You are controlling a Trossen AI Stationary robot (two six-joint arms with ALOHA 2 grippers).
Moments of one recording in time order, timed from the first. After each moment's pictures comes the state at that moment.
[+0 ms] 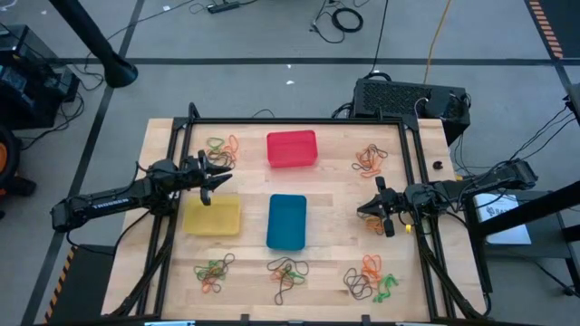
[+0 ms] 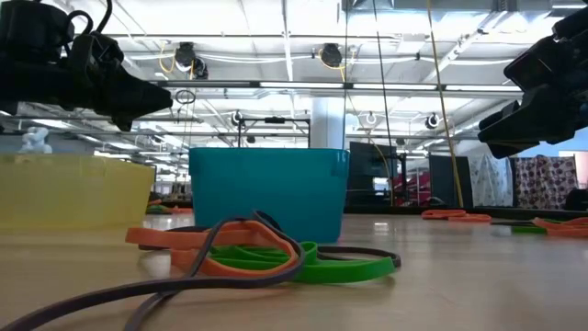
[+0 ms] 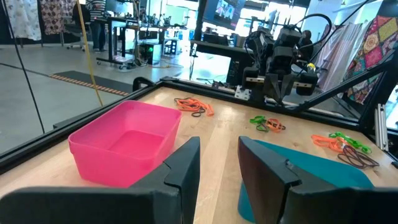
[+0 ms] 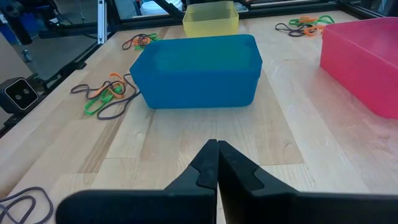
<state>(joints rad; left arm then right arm) 0.36 0.26 0.00 0.23 0.17 -0.15 0.22 0.36 0.02 0.03 0.13 0.20</state>
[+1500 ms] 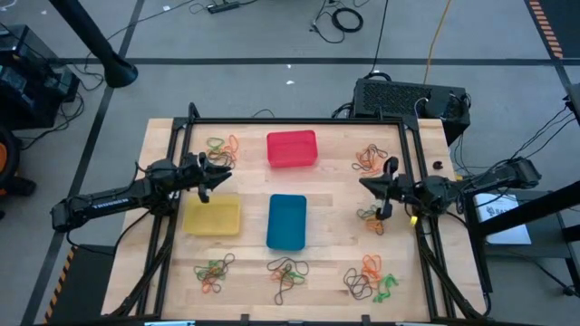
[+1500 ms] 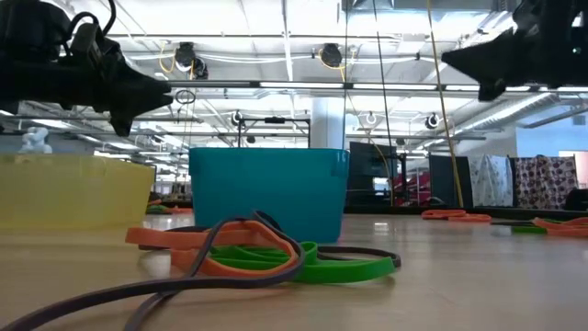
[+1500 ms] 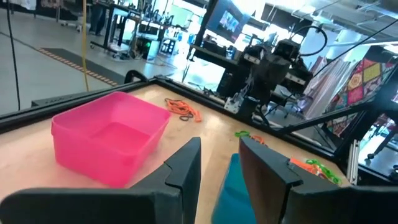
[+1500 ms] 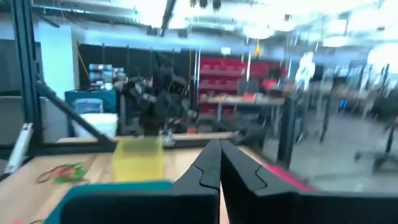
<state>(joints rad) 0.36 0.26 0.00 0.26 0.17 -0.36 0.21 0.46 0.03 0.67 0.44 -0.12</state>
